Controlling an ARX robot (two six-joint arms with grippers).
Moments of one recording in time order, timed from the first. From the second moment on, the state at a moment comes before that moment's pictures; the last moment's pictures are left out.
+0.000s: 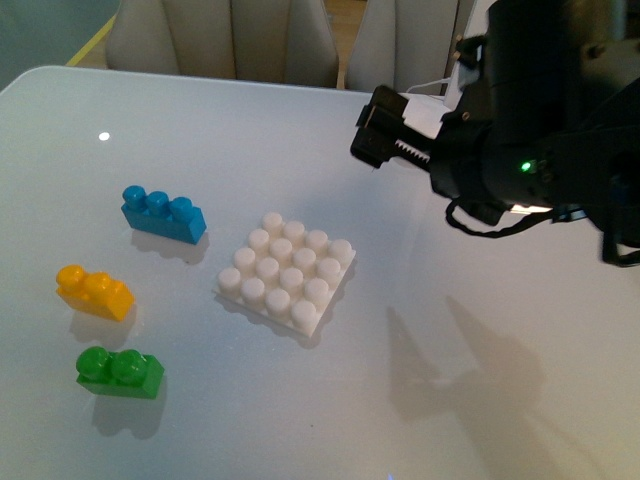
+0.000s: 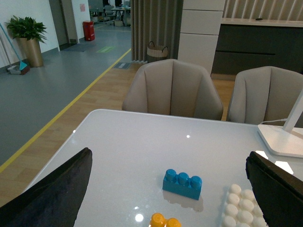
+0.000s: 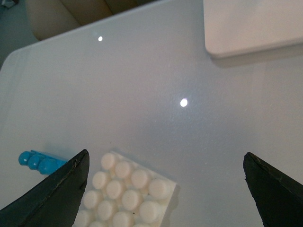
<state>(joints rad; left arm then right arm) 0.00 0.01 0.01 0.00 0.00 0.00 0.37 1.95 0.83 0.64 0.03 0.47</state>
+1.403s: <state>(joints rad) 0.00 0.01 0.01 0.00 0.00 0.00 0.00 0.53 0.01 0.52 0.00 0.01</state>
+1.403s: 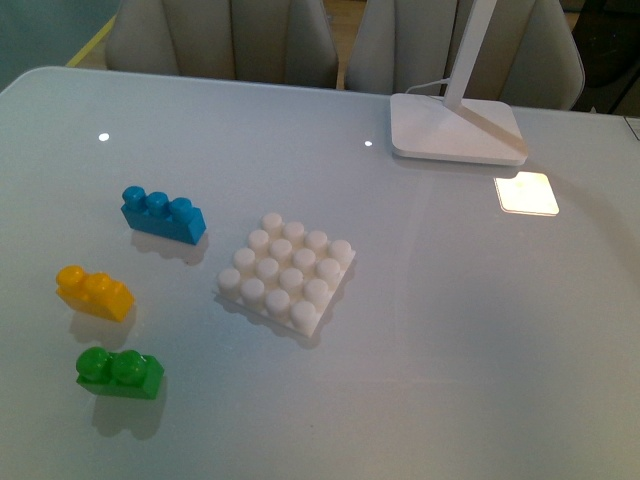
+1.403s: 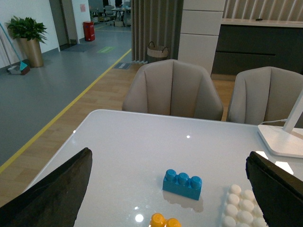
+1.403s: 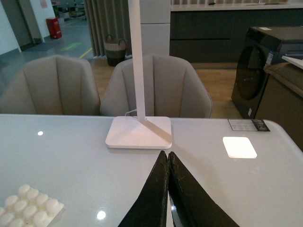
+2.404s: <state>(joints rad) 0.00 0.01 0.01 0.00 0.00 0.00 0.00 0.02 0.01 0.01 0.00 0.01</state>
